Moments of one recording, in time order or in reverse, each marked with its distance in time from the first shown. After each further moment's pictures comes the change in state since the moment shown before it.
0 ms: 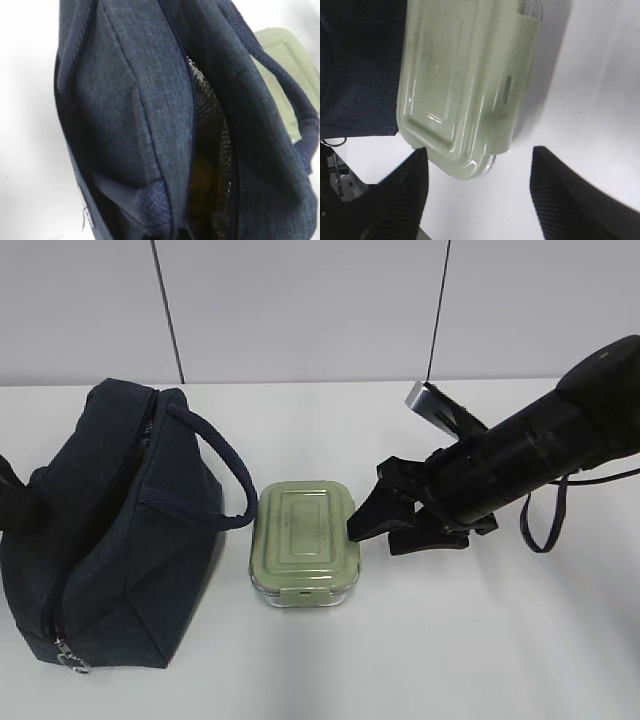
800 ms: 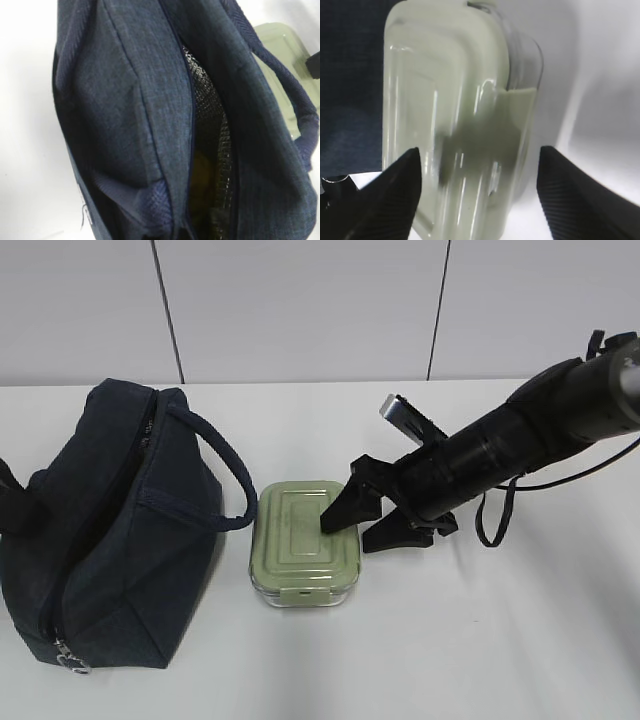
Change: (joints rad) left arm 0.000 0.000 -0.001 0.003 0.013 0.000; right arm 0.000 0.211 -0.165 0.078 0.045 -0.022
